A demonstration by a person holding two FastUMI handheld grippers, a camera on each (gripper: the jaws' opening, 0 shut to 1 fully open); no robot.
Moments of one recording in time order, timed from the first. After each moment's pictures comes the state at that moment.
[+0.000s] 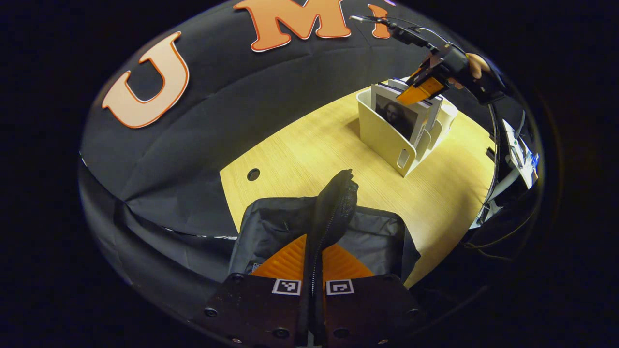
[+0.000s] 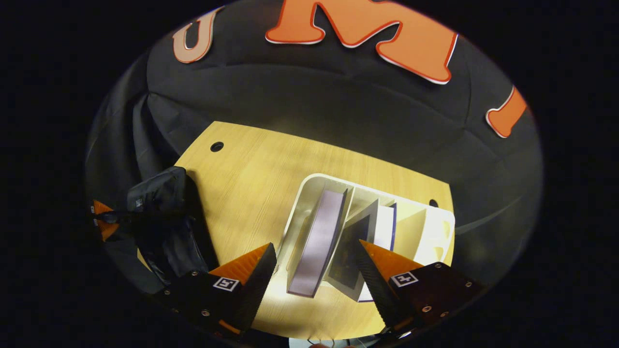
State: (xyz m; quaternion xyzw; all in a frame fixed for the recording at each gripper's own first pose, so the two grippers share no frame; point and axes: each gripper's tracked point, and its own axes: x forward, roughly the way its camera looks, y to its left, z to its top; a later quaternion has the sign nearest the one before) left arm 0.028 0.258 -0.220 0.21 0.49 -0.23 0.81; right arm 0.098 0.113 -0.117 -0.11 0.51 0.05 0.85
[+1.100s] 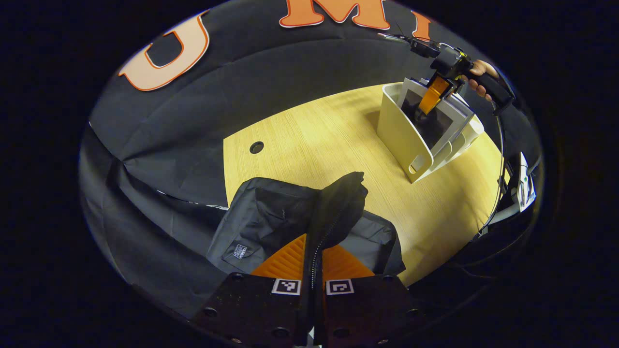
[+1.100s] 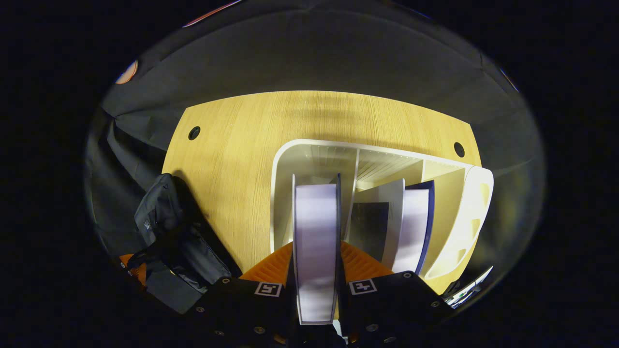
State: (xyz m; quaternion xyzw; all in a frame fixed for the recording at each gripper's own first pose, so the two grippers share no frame) left arm 0.022 0.261 -0.232 0.16 0.56 -0.16 0.80; right arm 0.103 0.103 -0.162 -0.01 0.64 0.01 0.77
